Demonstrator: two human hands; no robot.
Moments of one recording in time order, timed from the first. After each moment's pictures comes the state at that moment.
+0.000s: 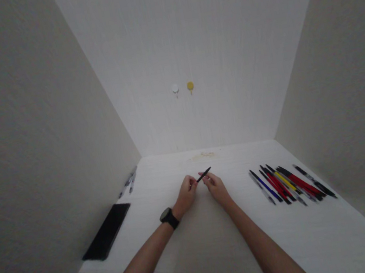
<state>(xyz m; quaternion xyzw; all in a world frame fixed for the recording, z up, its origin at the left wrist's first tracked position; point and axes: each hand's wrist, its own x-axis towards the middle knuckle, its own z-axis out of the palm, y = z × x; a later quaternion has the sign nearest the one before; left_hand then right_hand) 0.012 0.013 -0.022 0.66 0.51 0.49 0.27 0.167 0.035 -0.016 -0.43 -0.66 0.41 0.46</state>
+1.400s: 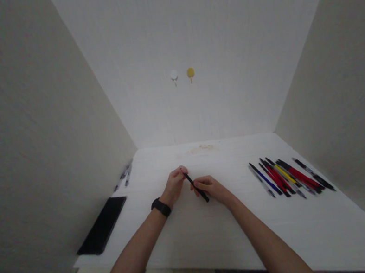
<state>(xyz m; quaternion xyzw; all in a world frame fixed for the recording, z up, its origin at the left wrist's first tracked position) -0.015 0.023 -0.012 0.51 0.35 0.60 0.50 0.163 0.014 0.001 -0.28 -0.65 0.64 0.30</state>
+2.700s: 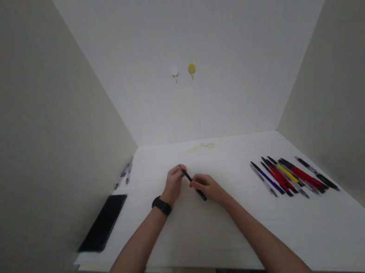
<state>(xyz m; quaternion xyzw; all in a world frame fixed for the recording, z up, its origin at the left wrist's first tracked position) -0.016 0.024 -0.015 0.47 0.36 0.64 0.48 0.150 0.010 -0.001 -0.31 -0.69 0.55 0.34</state>
